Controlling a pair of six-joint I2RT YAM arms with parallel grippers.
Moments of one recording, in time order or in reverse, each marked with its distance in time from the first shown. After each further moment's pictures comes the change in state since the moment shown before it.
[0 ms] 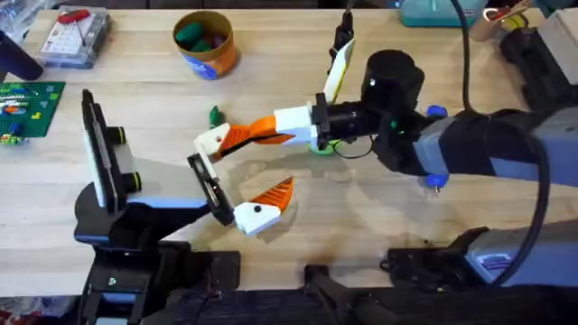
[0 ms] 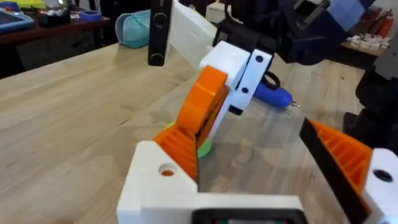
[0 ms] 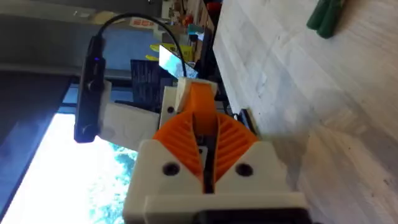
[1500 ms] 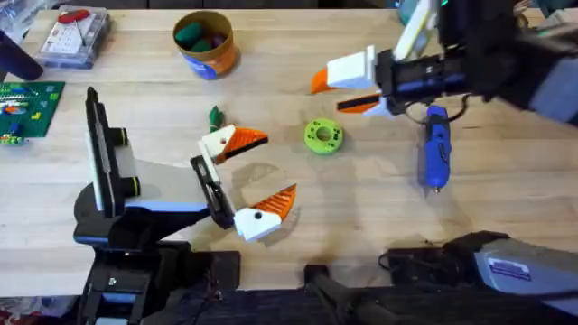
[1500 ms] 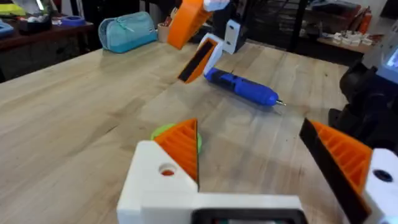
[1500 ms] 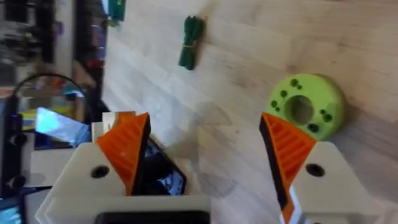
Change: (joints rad) left arm -0.003 0.000 0.000 0.012 0.054 0.005; right arm -0.329 -0.267 0.357 -1.336 0.223 -0.733
